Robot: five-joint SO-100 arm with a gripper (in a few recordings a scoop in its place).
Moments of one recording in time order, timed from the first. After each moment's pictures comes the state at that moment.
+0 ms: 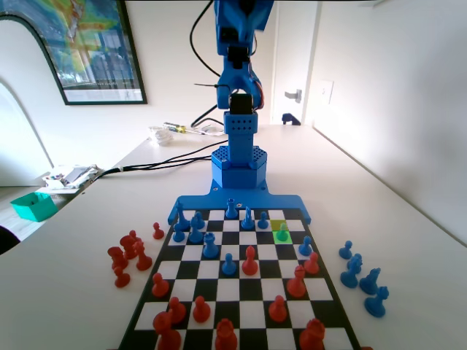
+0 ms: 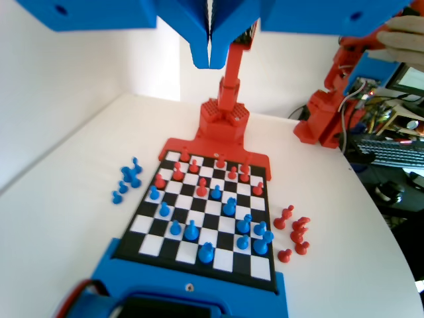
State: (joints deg) arm -1.1 156.2 103.0 103.4 -100.3
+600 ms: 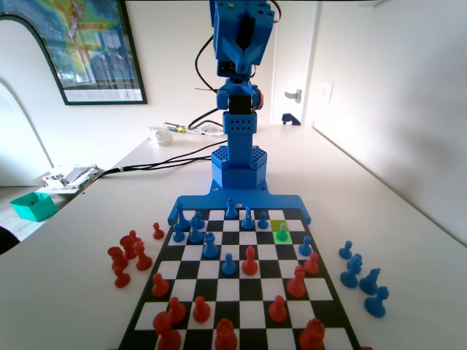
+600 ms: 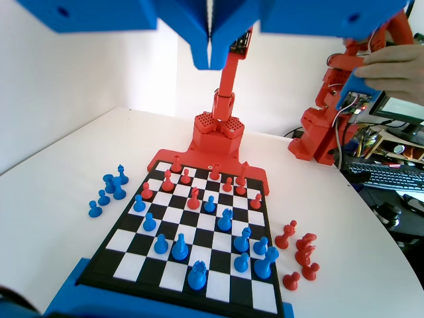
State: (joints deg) arm 0.3 173.8 124.5 91.1 -101.7
